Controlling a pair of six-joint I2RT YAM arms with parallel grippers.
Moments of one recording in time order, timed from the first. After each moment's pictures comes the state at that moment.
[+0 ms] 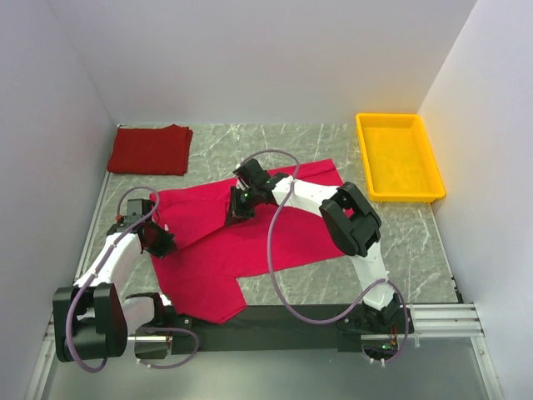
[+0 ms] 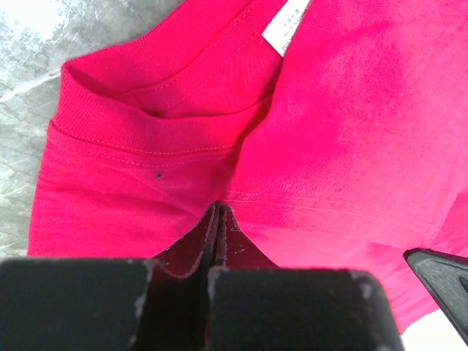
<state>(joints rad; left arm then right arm) 0.09 1.12 0.55 -0.59 0.07 -0.90 0.77 2.15 1.56 -0.35 -0.46 0.76</state>
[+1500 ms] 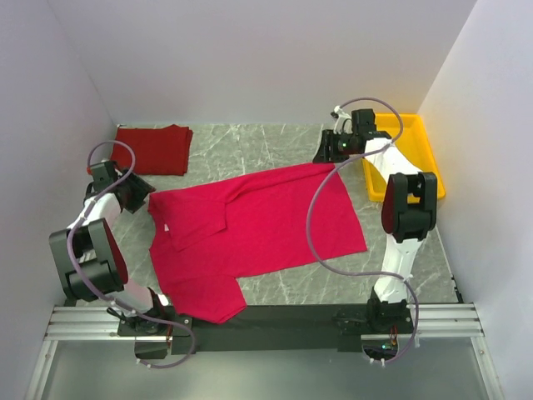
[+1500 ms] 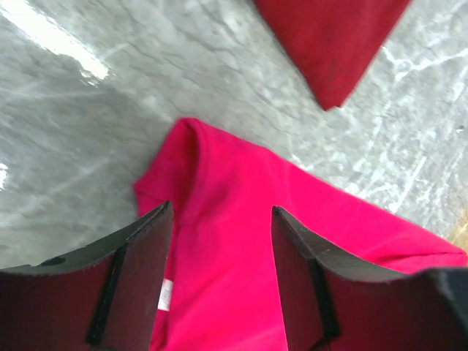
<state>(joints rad) 0.34 1.51 0.89 -0.20 0.21 -0.63 0.07 2.02 1.62 -0.49 -0.56 0.03</state>
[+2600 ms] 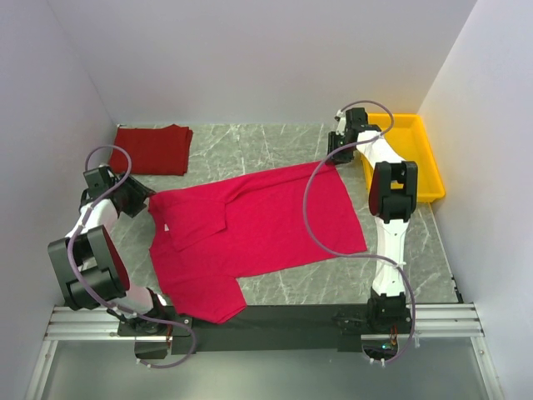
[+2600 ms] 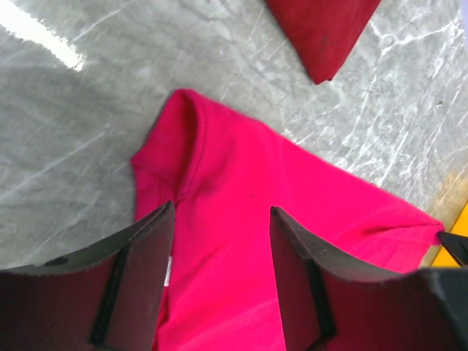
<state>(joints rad) 0.40 1.47 0.85 -0.21 0.33 -0.62 0.05 2.37 2.00 -0.66 -0.24 0.06</state>
